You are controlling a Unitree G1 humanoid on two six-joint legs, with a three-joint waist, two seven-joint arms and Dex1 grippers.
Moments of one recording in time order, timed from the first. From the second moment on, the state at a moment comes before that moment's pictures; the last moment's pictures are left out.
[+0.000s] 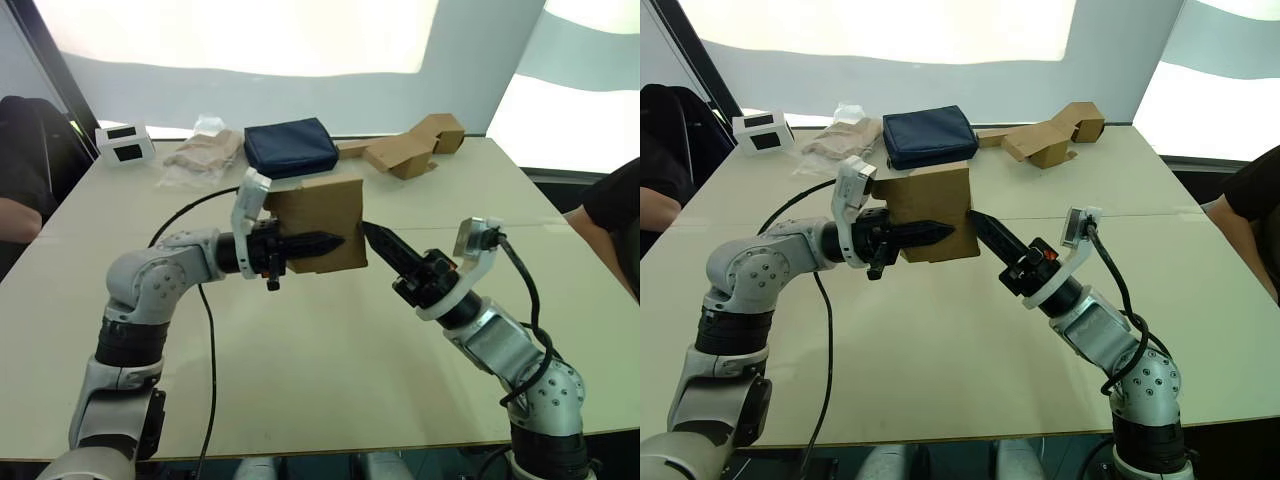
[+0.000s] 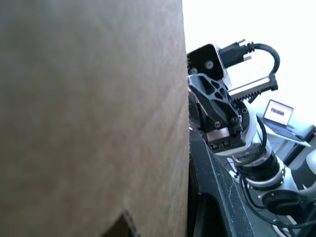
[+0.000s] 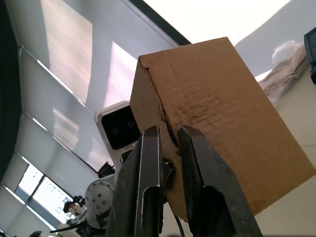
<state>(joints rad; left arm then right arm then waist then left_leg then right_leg) -0.72 0.47 0.03 -0.12 -0.89 0.94 -0.96 -0.24 -0.30 -0.12 -0.50 1.56 0.69 0.12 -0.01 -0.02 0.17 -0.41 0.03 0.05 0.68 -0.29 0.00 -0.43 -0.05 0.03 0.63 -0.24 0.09</state>
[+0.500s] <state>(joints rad) -0.72 0.47 0.04 -0.12 -0.91 0.95 -0.95 -0.23 -0.36 -0.20 -0.40 1.54 0.67 0.13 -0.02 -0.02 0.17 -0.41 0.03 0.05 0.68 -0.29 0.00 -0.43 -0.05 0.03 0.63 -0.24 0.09</state>
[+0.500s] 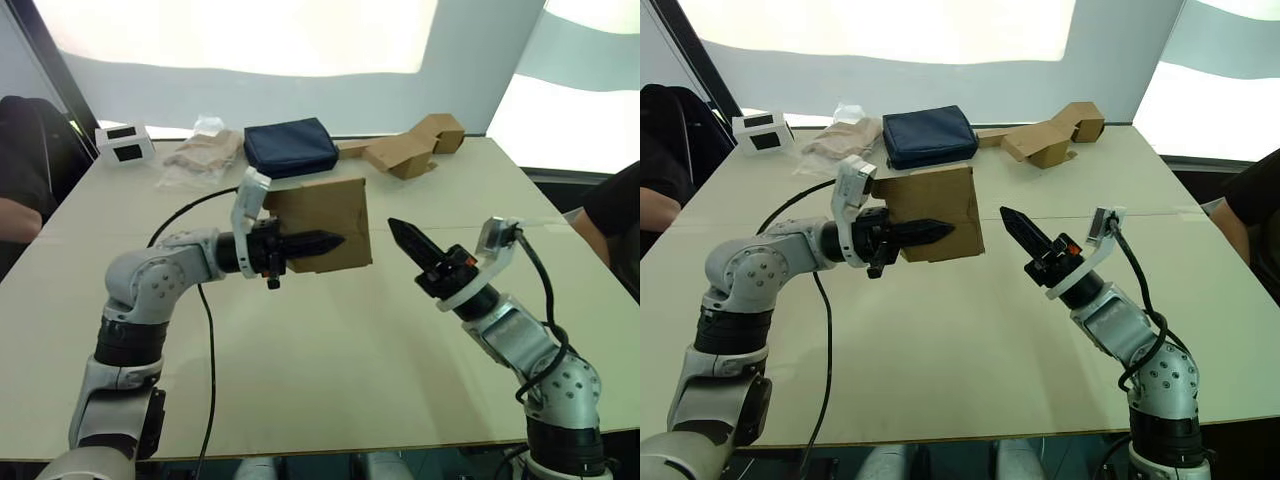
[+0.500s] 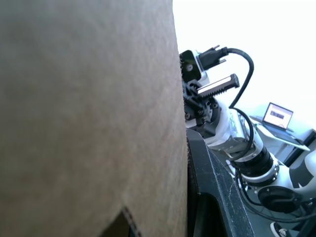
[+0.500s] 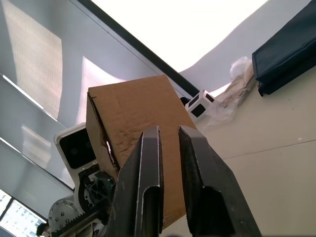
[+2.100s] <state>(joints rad) -1.24 0.58 -0.74 0.26 0.06 0.34 -1.60 -0.20 -0.68 -0.24 -0.33 1.08 0.78 0.44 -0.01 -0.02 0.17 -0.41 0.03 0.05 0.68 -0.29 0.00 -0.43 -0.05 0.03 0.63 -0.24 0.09</state>
